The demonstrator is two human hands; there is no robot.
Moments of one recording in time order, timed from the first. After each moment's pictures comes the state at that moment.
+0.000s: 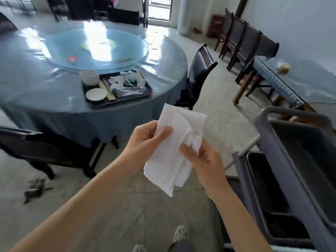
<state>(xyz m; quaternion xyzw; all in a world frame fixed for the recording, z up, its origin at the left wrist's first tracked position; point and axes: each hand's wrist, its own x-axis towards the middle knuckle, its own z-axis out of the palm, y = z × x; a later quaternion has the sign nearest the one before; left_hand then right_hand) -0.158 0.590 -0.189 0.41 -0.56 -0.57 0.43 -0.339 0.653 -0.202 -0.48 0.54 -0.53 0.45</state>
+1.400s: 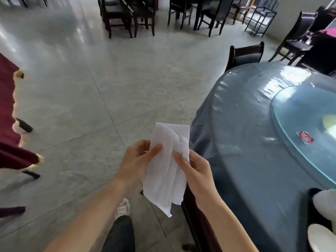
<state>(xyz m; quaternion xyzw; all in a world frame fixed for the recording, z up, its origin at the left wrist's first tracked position) 0.627 0.440 -0.271 0.68 -0.09 -0.30 0.67 0.503 0.308 -0.270 -0.65 0.27 -0.14 0.70</state>
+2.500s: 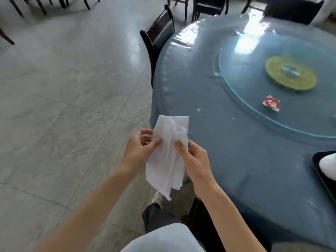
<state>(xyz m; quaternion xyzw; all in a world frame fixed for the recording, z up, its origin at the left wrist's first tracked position) 0.978 0.046 -0.303 0.67 -0.31 -0.49 0.46 0.803 0.036 -0.297 -0.45 0.52 -0.36 0.63</state>
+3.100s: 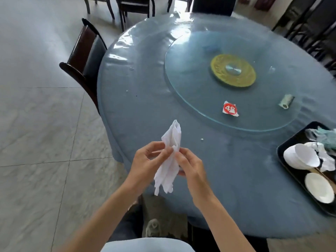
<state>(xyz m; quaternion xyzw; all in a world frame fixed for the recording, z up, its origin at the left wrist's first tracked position) 0.939 -0.183 -0.300 0.49 -0.45 -0.64 0.38 0.795 -0.139 -0.286 -0.37 0.59 -0.46 0.55</state>
